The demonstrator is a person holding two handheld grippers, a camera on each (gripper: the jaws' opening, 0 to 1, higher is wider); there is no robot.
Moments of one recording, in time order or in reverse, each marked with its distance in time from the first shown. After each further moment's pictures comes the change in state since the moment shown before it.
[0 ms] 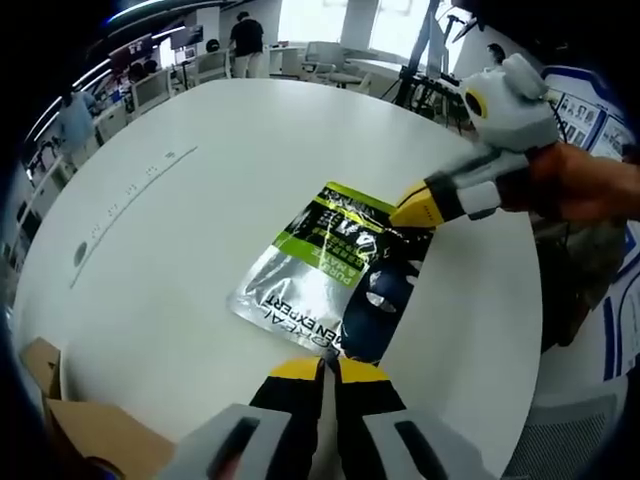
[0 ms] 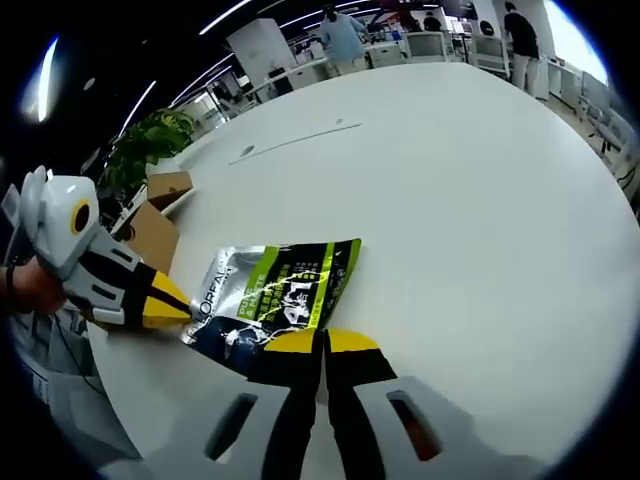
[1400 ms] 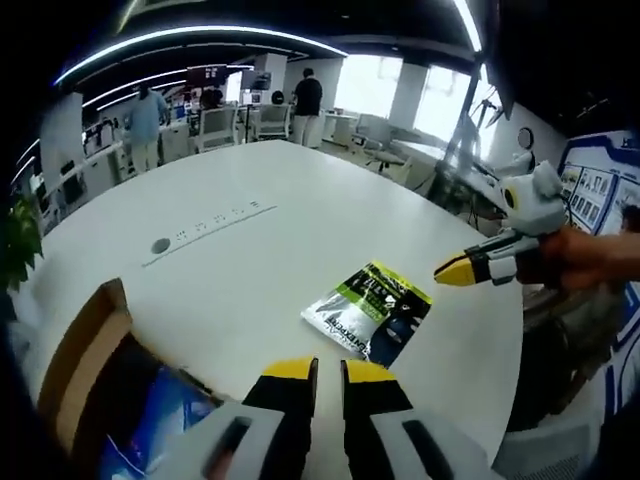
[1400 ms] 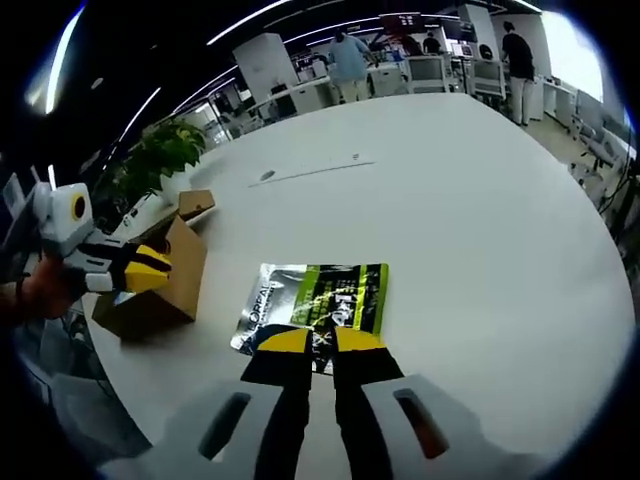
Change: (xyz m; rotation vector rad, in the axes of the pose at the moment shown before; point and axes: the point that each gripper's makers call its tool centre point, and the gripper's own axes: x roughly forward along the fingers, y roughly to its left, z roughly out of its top) left arm -0.105 0.034 -0.003 -0.212 -0.351 0.092; right arm -0.050 0.050 0.019 -0.039 -0.085 -0.026
